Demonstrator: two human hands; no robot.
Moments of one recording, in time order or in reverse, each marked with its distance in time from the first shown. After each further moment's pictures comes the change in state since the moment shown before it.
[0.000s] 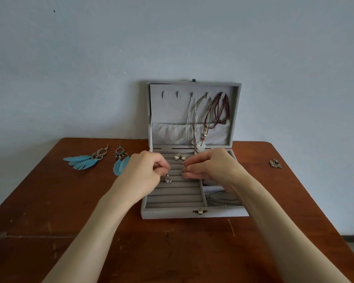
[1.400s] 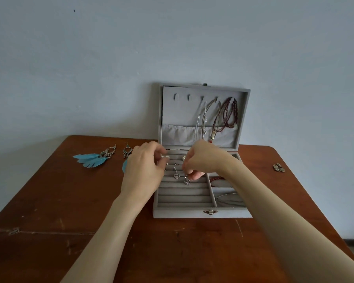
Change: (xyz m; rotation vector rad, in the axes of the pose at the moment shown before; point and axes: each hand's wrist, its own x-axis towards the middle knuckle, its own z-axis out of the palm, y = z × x) left_hand 0.004 -0.021 0.011 -0.032 0.402 0.026; right_hand 0.019 -0.037 0.037 -0.811 -0.002 0.094
